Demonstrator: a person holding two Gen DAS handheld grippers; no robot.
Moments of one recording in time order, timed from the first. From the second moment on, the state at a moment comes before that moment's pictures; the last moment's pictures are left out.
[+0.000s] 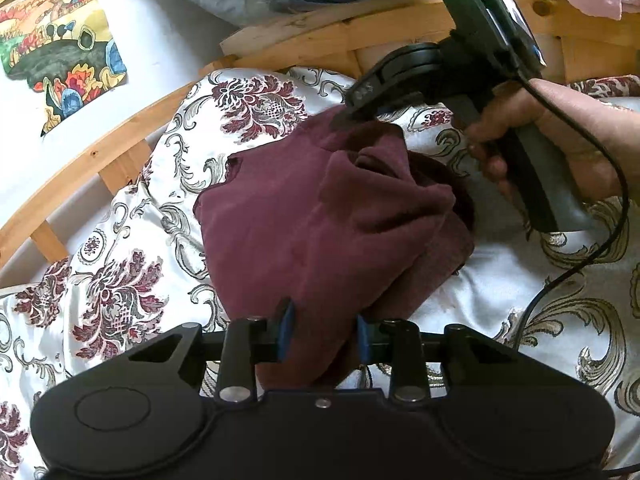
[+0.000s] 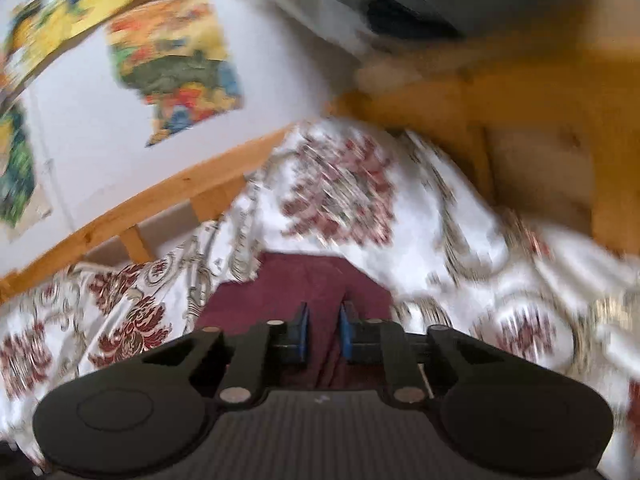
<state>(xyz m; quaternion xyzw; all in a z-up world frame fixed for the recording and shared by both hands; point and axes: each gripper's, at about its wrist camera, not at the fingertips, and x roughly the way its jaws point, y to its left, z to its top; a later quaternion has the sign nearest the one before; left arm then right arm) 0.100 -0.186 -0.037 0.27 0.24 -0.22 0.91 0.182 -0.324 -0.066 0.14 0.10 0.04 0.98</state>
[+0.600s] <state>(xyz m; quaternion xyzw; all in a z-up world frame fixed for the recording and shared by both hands) 0.101 -0.198 -0.042 0.26 0.24 -0.25 0.90 0.185 -0.341 -0.073 0.12 0.13 0.02 0.98</state>
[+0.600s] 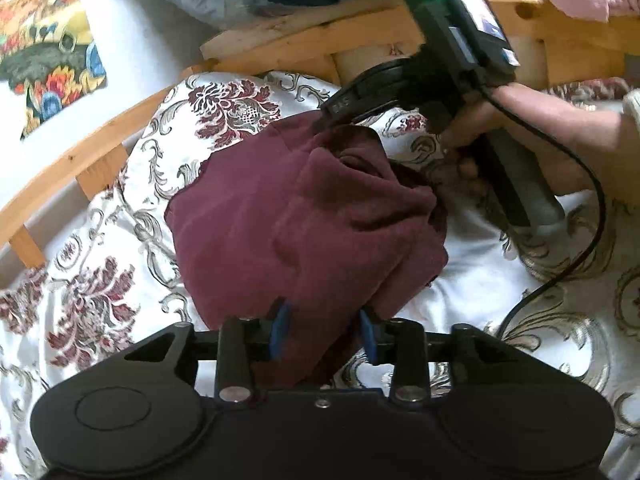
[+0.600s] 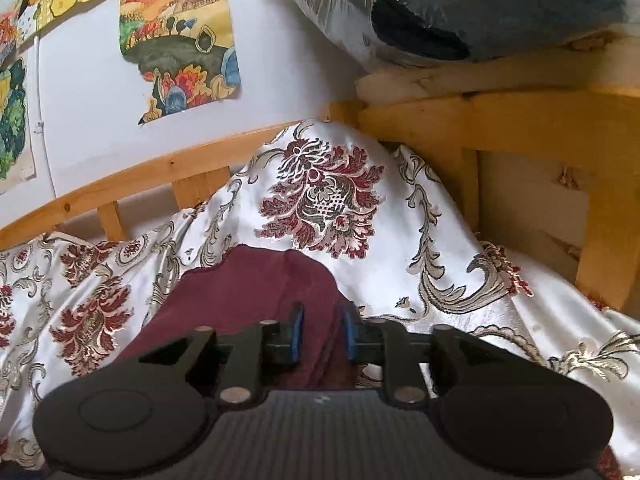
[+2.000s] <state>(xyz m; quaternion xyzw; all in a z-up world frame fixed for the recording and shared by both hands) 0.171 -0.112 -0.043 -0.05 0.39 -0.14 0.91 0.162 -0.342 -0.074 0.14 0.19 0.03 0.97</state>
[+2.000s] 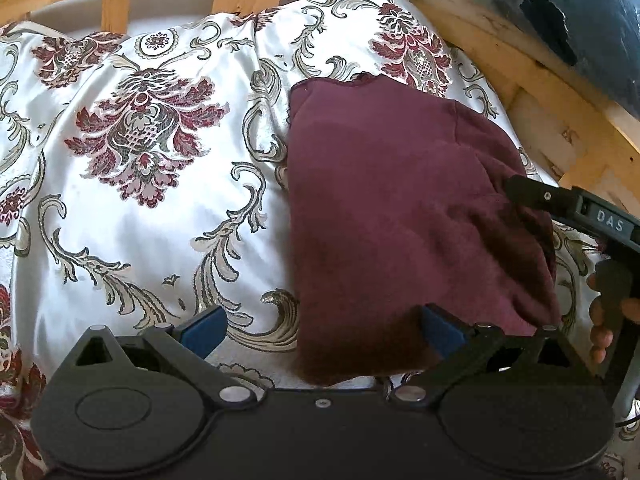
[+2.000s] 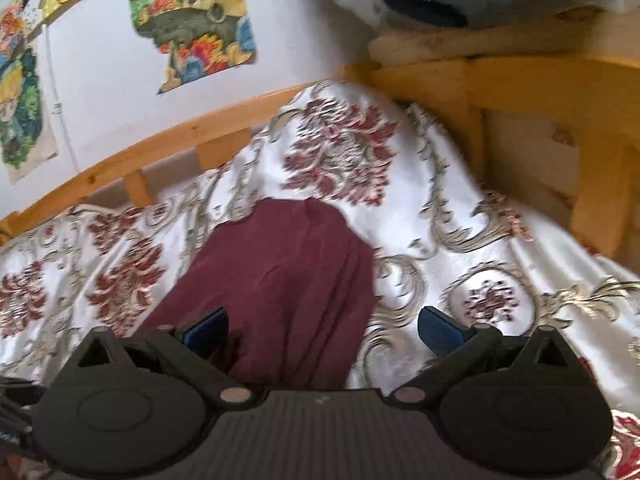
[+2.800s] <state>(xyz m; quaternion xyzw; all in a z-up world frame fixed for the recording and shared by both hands) 0.180 -0.097 -0.046 -0.10 0.37 -0.22 0.90 0.206 -0.374 -0.106 0.31 0.16 0.07 0.93</state>
